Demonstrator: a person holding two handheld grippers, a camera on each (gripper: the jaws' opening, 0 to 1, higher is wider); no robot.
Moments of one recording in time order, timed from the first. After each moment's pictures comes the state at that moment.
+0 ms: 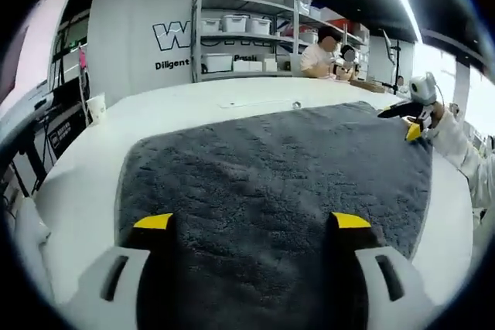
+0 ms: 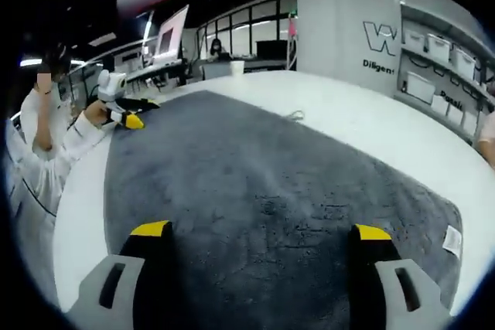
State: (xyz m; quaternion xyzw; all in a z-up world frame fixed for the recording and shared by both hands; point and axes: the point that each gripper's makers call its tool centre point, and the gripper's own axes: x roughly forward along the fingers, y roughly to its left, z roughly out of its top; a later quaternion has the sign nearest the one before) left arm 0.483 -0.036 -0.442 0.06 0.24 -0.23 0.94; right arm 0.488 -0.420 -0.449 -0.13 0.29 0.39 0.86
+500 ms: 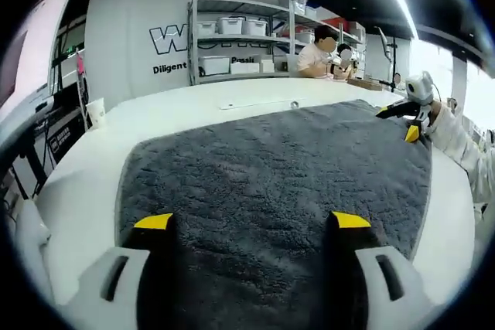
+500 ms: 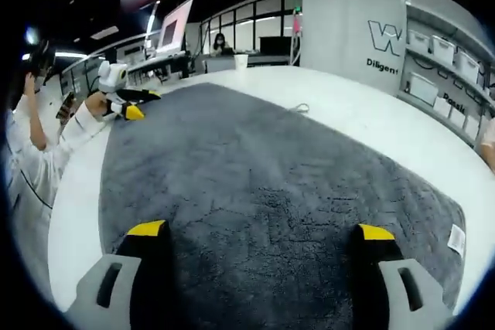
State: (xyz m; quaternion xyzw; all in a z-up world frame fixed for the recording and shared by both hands) left arm 0.482 -0.033 -0.441 0.06 0.23 -0.23 0.94; right arm 0.488 -0.417 -0.450 -0.13 0.28 0.39 0.87
